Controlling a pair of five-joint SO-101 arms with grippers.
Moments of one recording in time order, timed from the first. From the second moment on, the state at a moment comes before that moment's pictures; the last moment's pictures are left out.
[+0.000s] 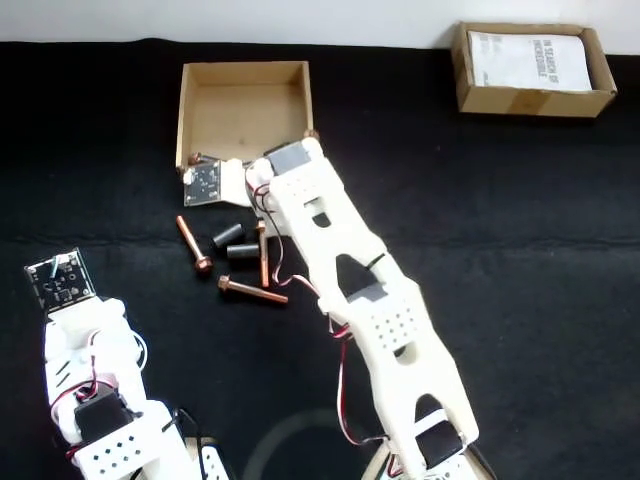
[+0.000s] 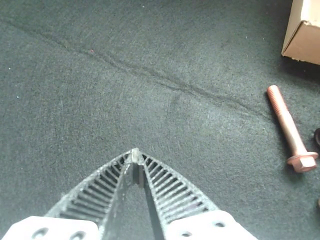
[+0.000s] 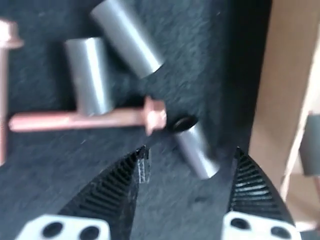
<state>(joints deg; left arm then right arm) -35.5 -102.0 96.1 48.7 -2.3 -37.0 53.5 -51.3 78.5 64.7</state>
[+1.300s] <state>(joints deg) -34.9 -102.0 96.1 48.7 -2.3 -33.9 61.4 -93.7 91.0 41.9</state>
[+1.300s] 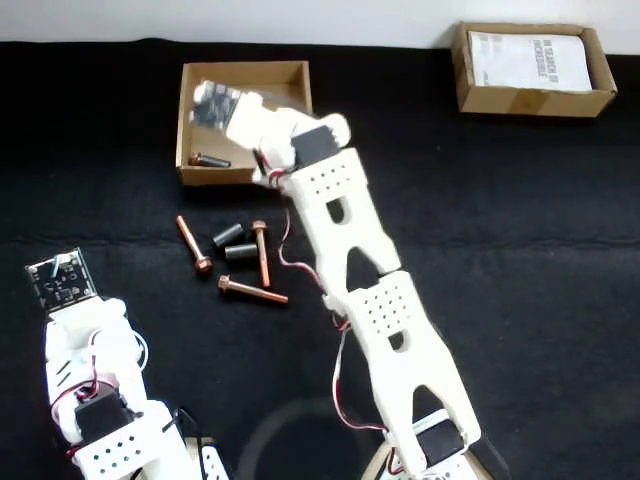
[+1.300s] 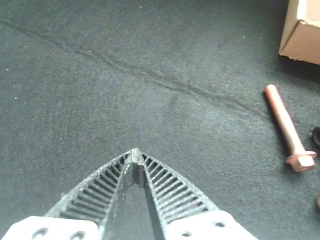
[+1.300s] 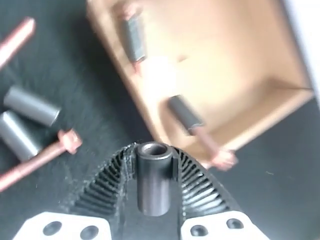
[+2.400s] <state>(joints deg) -31.1 -102.0 96.1 53.1 -2.3 -13.9 3.0 -94.4 100.6 19.0</state>
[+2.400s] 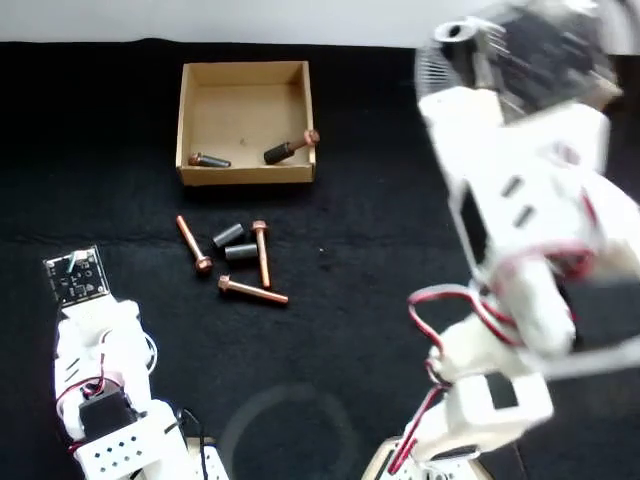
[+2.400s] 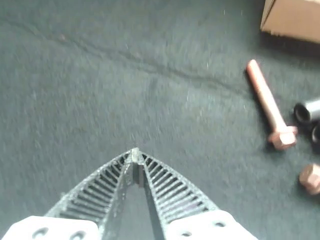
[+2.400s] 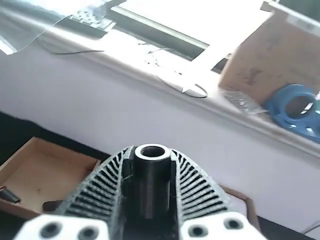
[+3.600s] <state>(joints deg) -13.2 -90.6 60.0 71.1 -2.2 -3.1 -88.2 51.3 64.9 -1.2</state>
